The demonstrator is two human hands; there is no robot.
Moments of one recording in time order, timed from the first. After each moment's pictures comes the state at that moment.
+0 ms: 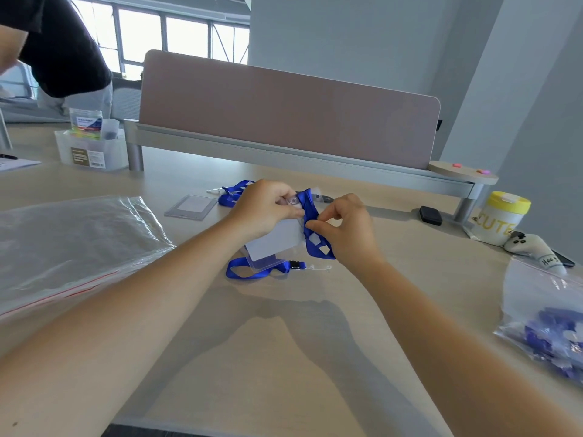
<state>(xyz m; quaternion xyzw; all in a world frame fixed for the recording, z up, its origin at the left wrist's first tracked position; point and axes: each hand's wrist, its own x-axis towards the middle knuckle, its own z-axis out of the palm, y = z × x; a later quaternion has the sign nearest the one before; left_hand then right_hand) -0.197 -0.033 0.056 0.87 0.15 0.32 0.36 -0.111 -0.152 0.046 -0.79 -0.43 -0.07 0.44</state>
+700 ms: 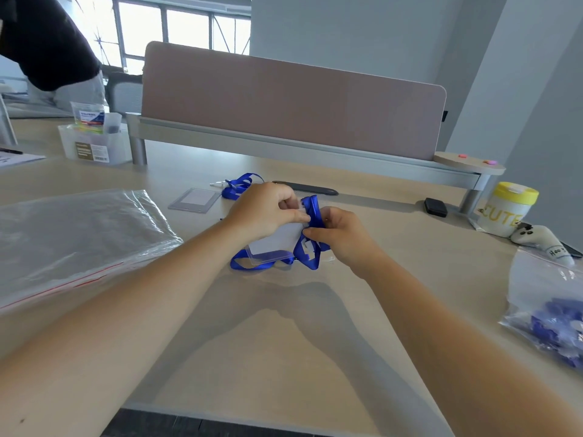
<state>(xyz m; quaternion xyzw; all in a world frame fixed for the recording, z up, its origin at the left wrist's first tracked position) -0.203 -0.038 0.047 0.90 0.18 0.29 0.28 -0.114 -0.151 0.034 -0.73 -0.43 0.17 0.51</state>
